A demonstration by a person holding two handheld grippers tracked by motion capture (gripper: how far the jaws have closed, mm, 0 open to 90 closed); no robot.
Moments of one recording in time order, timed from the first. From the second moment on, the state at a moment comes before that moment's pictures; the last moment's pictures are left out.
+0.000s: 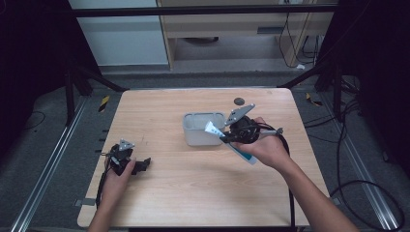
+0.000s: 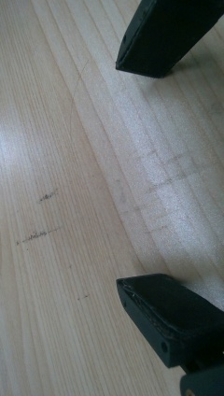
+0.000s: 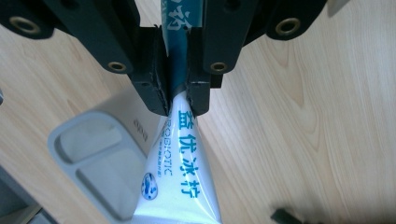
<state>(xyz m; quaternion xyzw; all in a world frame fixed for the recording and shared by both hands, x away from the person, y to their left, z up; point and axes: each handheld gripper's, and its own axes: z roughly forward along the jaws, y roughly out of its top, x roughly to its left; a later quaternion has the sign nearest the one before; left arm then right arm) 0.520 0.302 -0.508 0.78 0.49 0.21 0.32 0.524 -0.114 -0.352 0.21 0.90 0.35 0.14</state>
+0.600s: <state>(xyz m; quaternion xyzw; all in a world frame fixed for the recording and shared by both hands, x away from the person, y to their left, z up) 0.520 0.302 -0.508 0.78 0.49 0.21 0.32 0.526 -0.069 -0.324 0.24 0.84 0.44 0.18</state>
